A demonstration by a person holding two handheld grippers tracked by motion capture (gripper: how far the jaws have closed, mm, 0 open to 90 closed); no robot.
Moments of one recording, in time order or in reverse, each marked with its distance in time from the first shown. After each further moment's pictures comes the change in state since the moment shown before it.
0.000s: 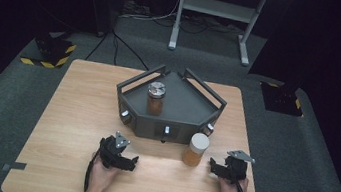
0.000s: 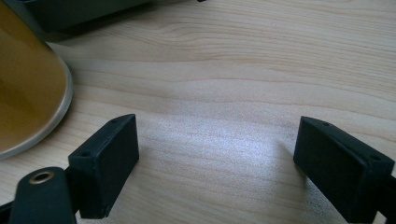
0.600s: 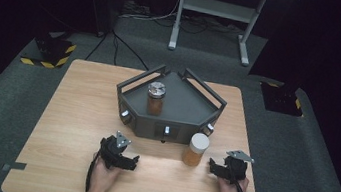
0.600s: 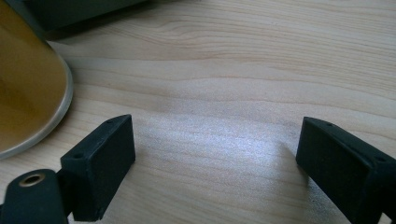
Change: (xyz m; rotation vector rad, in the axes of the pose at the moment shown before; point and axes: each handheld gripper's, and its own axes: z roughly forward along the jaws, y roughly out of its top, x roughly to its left) left arm -0.002 0.000 0.001 -0.003 0.008 -0.004; right arm 0.003 0.001 0.000 0.005 -0.008 -0.003
